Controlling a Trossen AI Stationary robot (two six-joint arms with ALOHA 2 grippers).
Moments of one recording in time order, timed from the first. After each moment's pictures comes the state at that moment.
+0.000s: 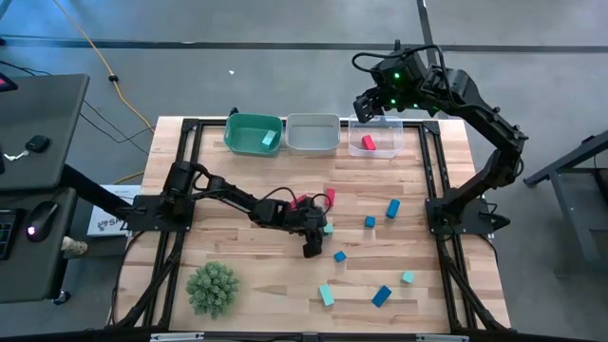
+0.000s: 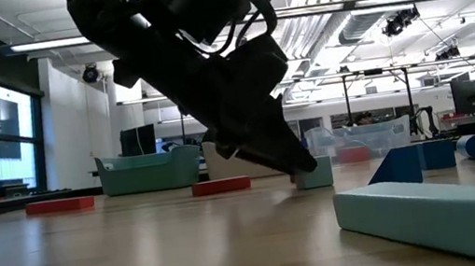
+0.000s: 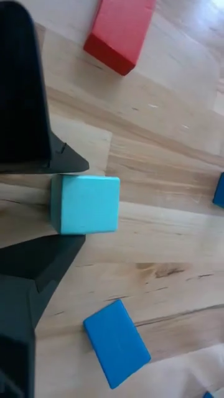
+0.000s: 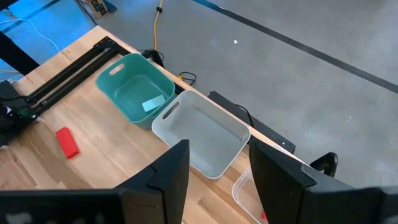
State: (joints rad) left arm -0.03 2.05 1.12 0.19 -0.14 -0.25; right arm -0.45 1.53 2.01 -1.19 0.24 0.33
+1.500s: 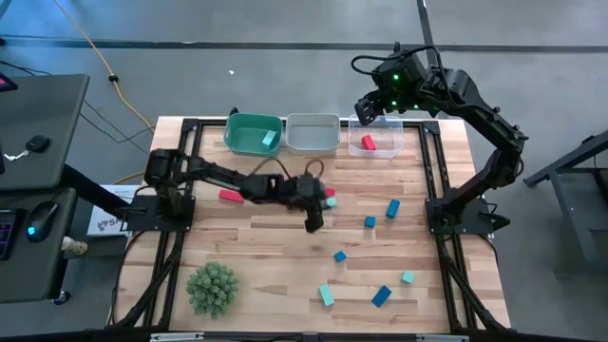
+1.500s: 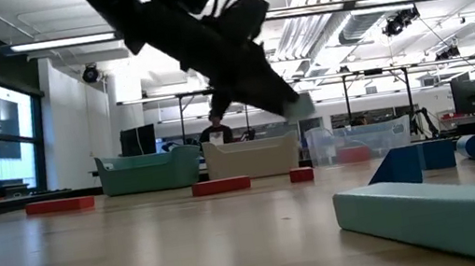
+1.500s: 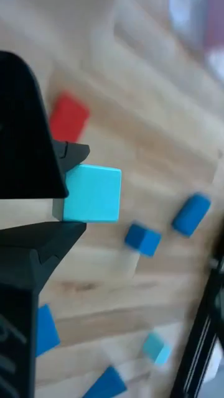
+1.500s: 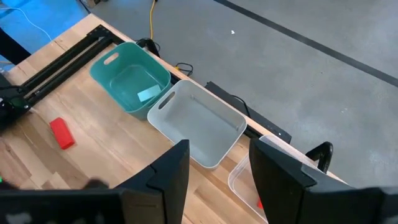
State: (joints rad) left arm 0.14 1.84 1.12 0.11 -0.04 -0.26; right arm -0.45 1.53 2.01 -1.24 0.24 0.34
